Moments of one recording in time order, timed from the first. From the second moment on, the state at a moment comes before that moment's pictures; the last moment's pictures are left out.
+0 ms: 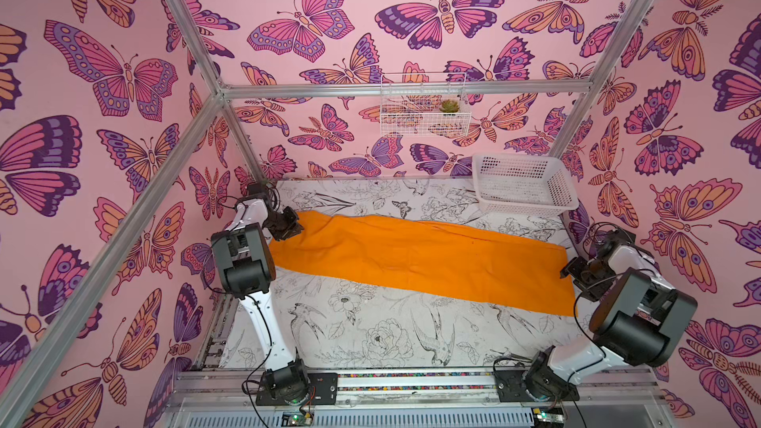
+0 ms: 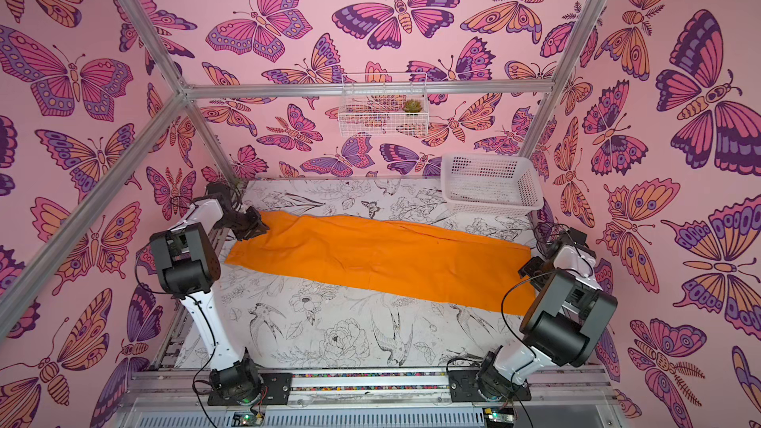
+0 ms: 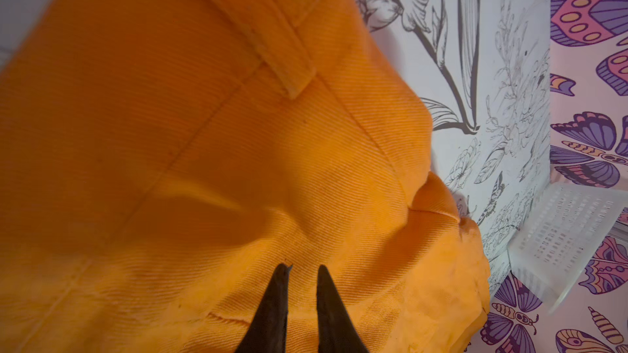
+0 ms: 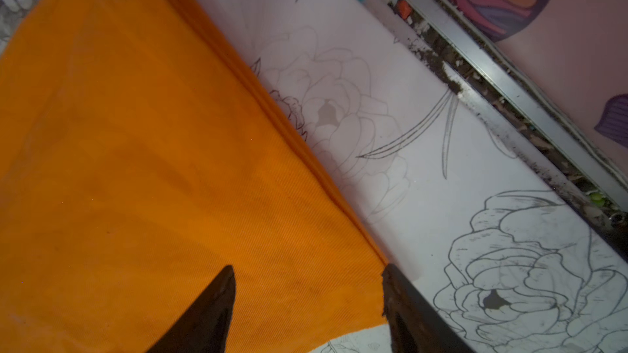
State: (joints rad) left arm 0.30 2.18 1.71 -0.85 0.50 -0.41; right arm -0.65 1.63 1.05 -0.83 -0.07 0.28
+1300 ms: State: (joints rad) left arm 0.33 2.10 1.62 -0.85 0.51 -0.40; right arm -0.49 1.87 1.19 -0.83 -0.07 0.22
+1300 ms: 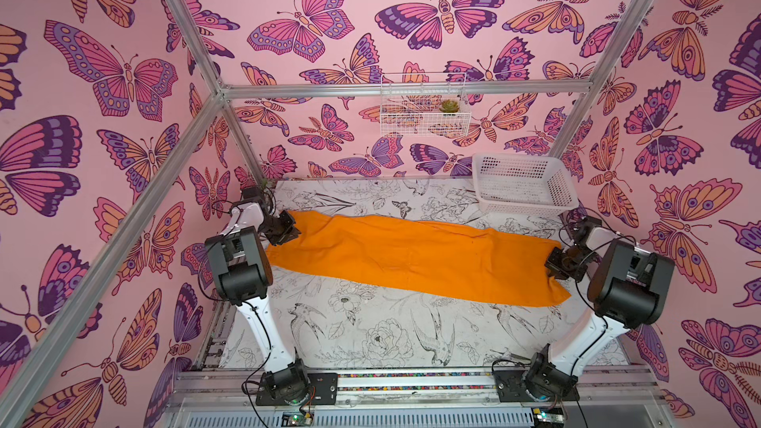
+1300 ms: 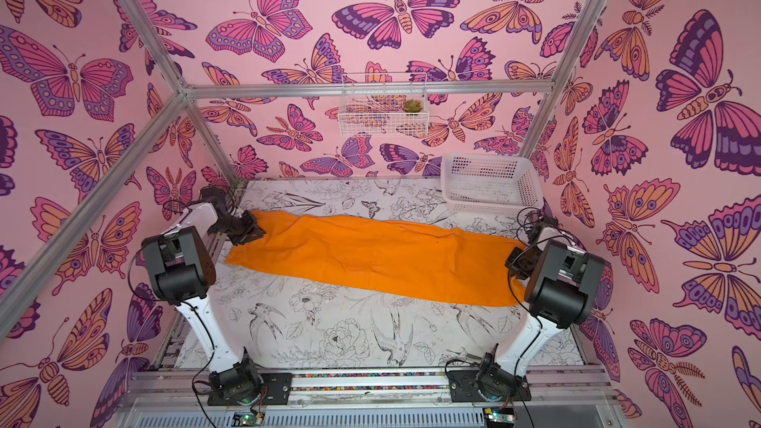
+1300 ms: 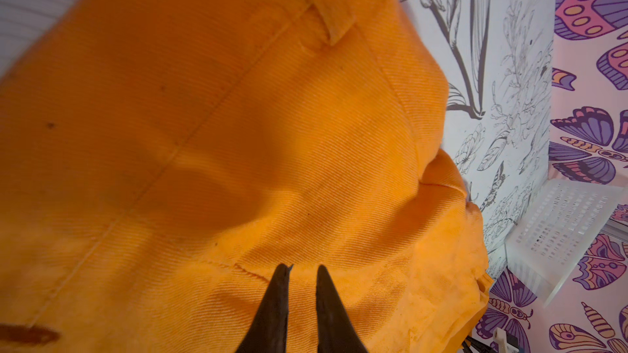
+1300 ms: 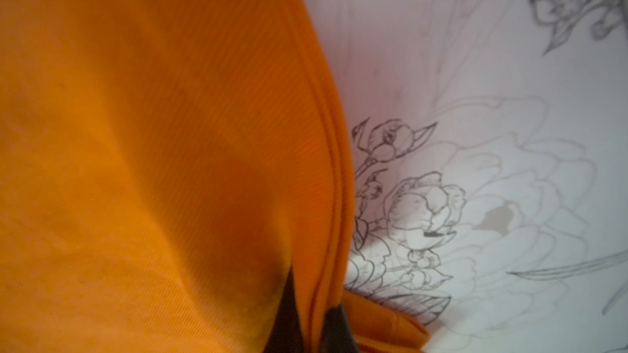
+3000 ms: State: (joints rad) left arm 0.14 2.06 1.56 -0.89 0.44 -0.41; right arm 0.70 2.13 2.33 -1.15 0.29 0.44
